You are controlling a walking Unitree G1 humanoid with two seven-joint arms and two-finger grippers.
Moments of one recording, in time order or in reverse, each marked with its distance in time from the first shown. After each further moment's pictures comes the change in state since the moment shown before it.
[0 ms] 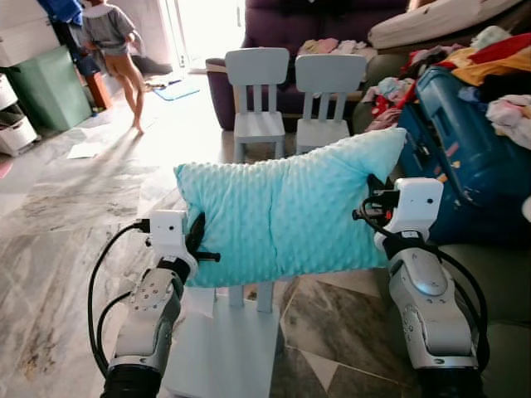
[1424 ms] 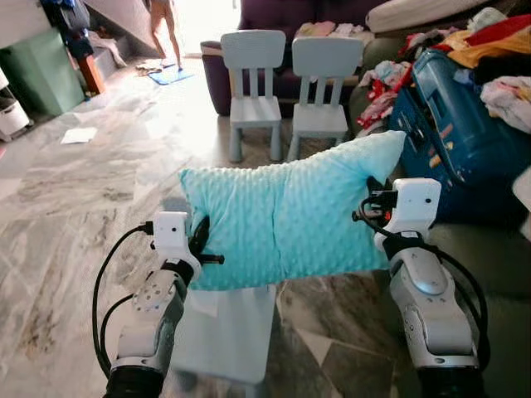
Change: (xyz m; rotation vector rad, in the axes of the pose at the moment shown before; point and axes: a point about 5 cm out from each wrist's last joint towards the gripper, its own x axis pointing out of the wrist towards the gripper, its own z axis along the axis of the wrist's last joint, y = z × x) left arm -0.001 -0.003 -0.005 -0.037 0.032 -0.015; right arm 0.000 0.000 -0.003 -0.010 0.034 0.006
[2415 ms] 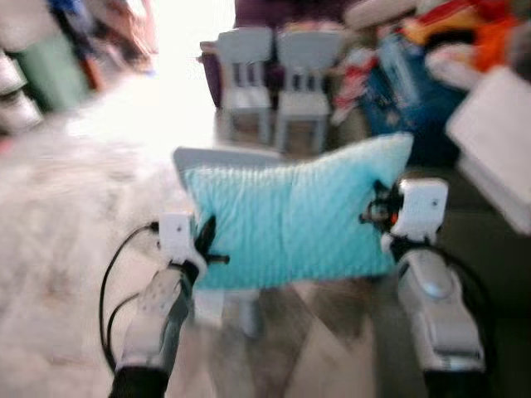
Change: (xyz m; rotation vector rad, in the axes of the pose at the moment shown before) left arm -0.001 -0.005 -0.004 -0.016 0.015 -0.013; right arm -0.003 -0.005 -0.004 -0.005 0.021 -0.011
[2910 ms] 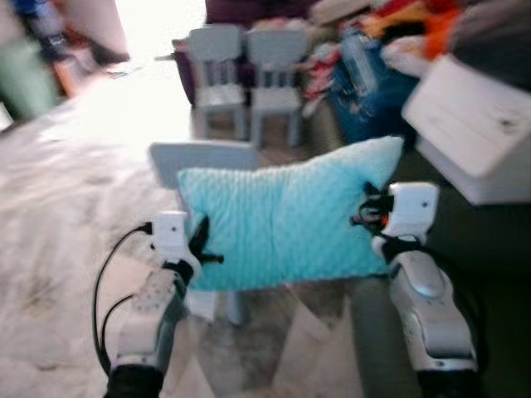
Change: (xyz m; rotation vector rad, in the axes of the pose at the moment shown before) left arm 0.003 0.006 0.007 0.010 -0.018 0.017; right arm 0.001 0.007 0.000 0.008 0.009 0.023
